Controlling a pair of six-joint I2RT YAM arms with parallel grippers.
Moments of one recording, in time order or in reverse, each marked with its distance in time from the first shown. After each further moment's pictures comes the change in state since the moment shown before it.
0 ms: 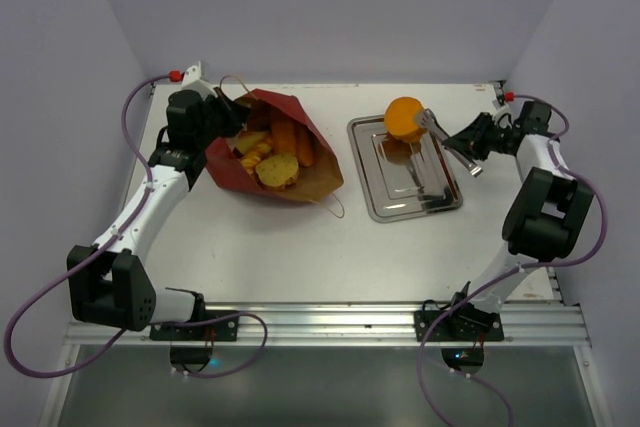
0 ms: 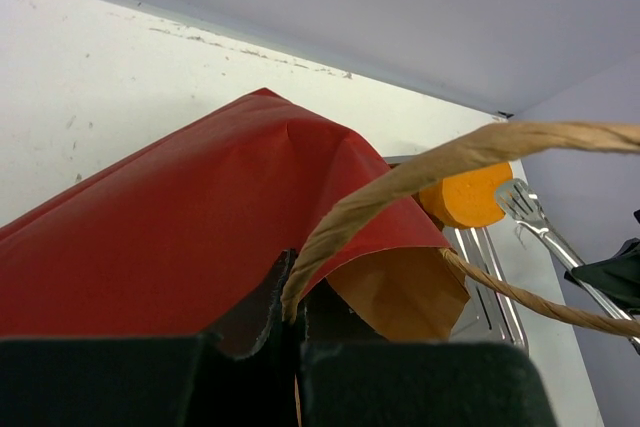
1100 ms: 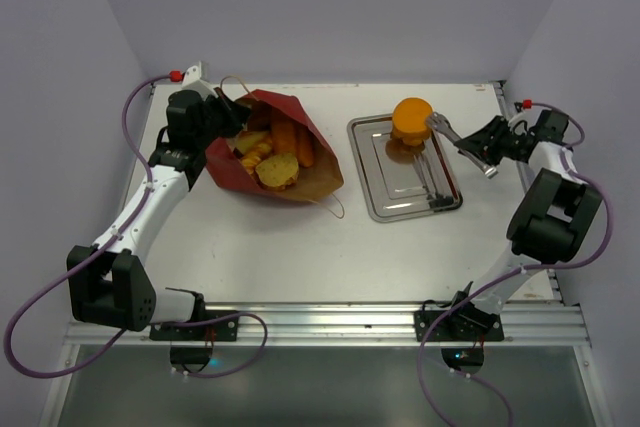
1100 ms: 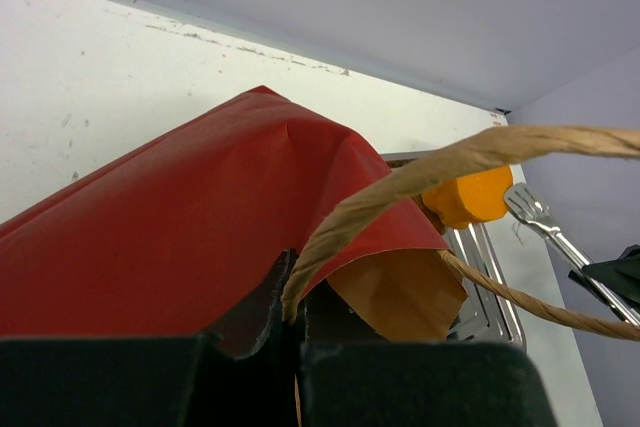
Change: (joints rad) left arm 0.000 -0.001 0.000 -0.003 0.010 0.000; right arm -0.093 0.001 -0.036 0.046 -0.038 0.001
